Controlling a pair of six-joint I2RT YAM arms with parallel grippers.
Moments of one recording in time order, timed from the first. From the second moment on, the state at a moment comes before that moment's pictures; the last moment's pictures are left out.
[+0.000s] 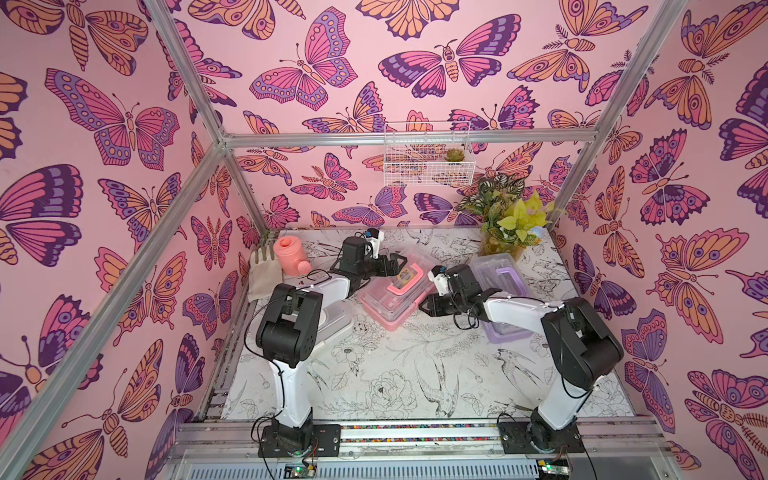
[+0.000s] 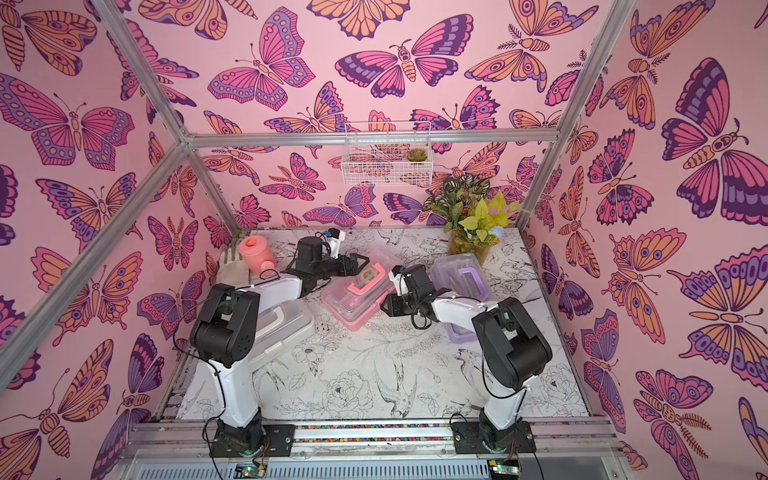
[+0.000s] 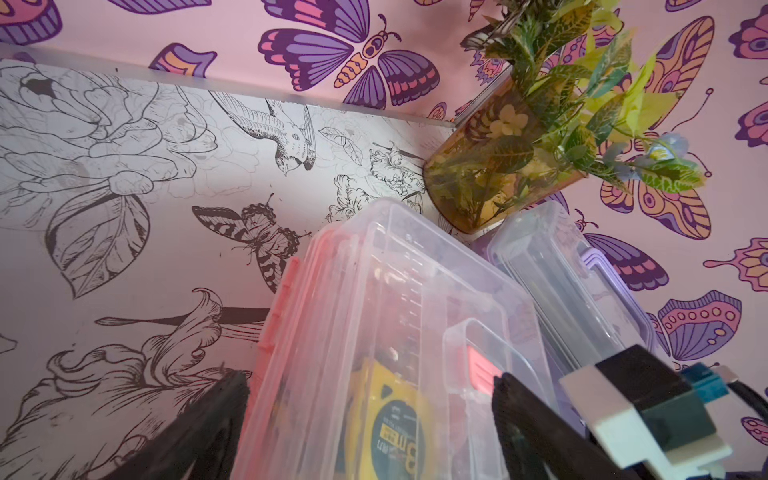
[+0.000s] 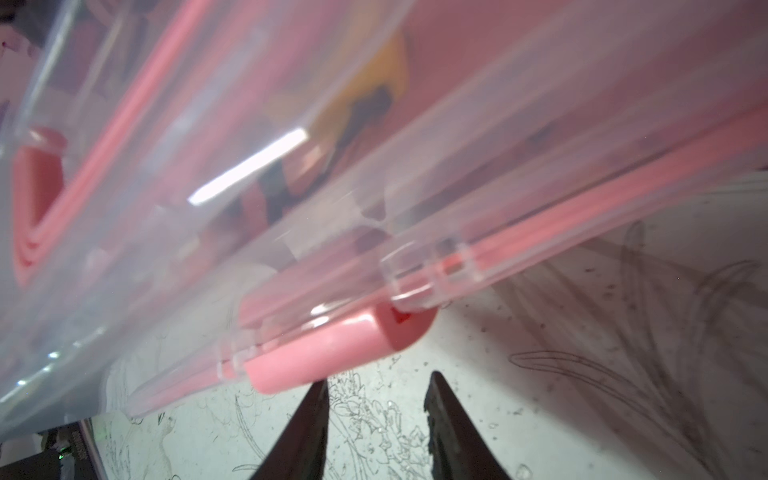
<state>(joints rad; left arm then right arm) -0.32 1.95 1.21 0.27 0.56 -0.41 0.55 1.77 0.99 -0.07 -0.36 0.38</state>
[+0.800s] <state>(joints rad) -0.28 1.64 0.84 0.33 0.52 -0.41 0.80 1.79 1.05 -0.16 -0.35 0.29</state>
